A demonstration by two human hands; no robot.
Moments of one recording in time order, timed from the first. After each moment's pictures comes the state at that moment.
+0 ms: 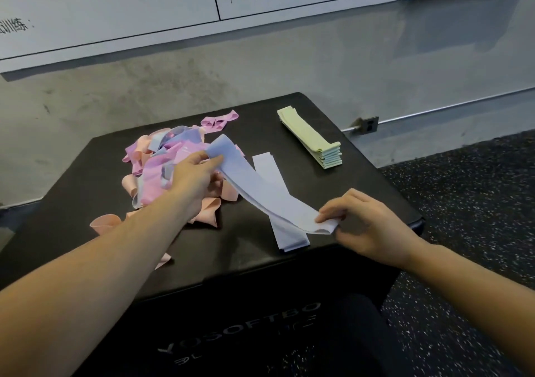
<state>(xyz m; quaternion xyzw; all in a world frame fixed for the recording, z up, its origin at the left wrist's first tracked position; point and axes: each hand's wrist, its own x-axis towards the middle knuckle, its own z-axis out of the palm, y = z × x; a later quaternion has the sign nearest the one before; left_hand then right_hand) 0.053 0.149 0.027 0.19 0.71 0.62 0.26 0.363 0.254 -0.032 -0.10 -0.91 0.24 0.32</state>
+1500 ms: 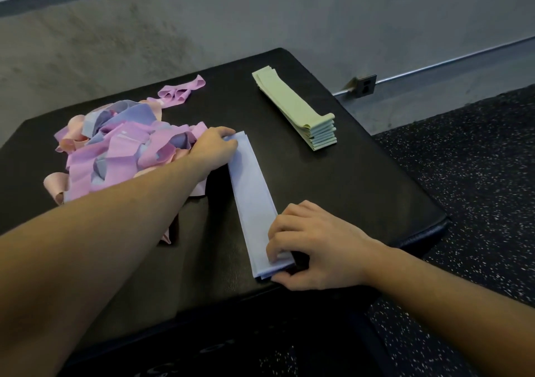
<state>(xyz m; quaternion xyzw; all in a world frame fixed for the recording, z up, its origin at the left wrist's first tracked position) 0.016 0.306 -0.048 0.40 0.86 0.28 0.16 0.298 0.283 -0.081 0.01 -0.97 0.19 0.17</state>
